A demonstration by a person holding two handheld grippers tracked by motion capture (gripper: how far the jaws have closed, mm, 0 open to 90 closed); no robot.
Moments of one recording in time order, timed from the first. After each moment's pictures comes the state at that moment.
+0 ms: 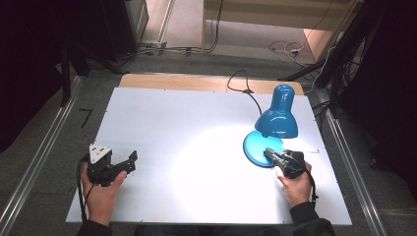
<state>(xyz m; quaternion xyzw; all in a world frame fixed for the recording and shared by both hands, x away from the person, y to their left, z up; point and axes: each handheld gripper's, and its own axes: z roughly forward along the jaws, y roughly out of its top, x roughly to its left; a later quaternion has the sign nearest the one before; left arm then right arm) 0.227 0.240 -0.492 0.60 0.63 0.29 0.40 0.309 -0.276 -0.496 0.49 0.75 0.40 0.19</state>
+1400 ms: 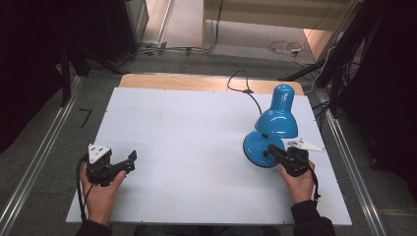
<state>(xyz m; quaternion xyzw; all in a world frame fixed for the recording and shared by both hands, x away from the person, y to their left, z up) 0.227 0.241 -0.492 0.60 0.63 0.29 0.40 0.313 -0.284 -0.490 0.49 0.73 0.43 0.19</state>
